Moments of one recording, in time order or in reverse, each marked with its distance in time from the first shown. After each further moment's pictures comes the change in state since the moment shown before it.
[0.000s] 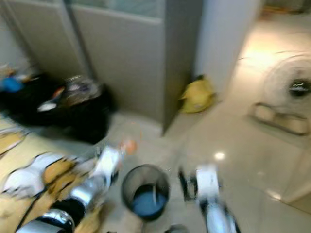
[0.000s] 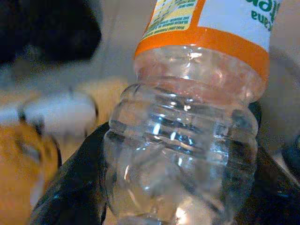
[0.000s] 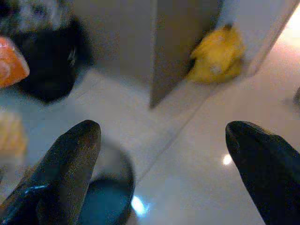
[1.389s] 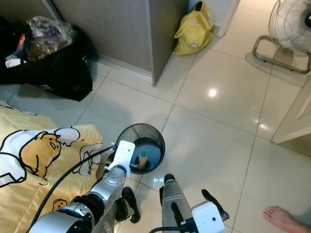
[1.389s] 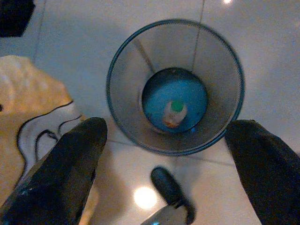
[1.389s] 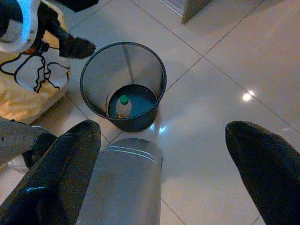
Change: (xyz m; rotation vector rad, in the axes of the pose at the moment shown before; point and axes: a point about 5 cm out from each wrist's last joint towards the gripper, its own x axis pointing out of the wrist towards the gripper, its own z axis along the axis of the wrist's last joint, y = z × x) left arm -0.008 -0.041 0.057 -0.149 -0.296 0.011; right arm -0.088 0.026 0.026 -0.142 -0.010 0.155
